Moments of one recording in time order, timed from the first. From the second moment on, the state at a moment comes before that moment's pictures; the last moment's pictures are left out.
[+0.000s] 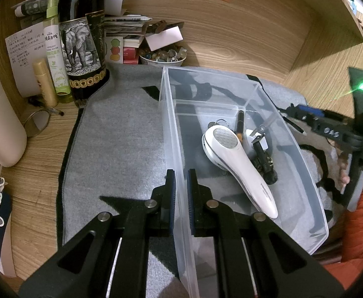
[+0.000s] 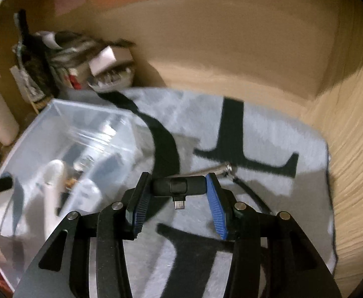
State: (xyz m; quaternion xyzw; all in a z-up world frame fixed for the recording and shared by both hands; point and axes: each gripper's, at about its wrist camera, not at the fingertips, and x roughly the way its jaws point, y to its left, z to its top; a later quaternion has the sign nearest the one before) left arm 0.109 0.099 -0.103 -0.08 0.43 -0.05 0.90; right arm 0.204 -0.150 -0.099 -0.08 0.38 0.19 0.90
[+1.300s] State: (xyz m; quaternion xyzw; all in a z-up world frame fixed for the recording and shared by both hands) left arm 0.109 0.101 -0.104 -0.08 0.43 -0.05 0.90; right arm 0.173 -0.058 -0.091 -0.15 0.36 0.30 0.87
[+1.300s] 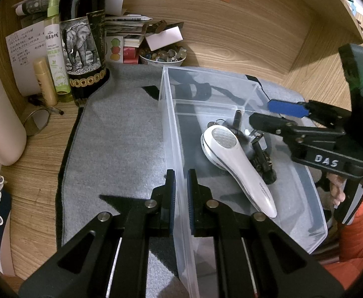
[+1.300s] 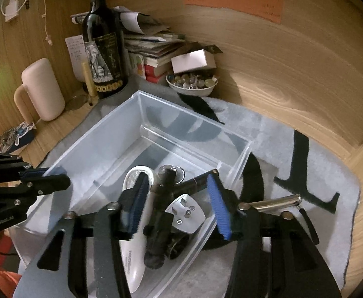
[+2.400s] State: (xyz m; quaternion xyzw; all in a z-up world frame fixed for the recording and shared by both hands) left arm 0.106 0.101 -0.104 -0.08 0.43 -0.05 0.90; right arm 0.266 -0.137 -0.136 -0.08 0.45 0.13 0.88
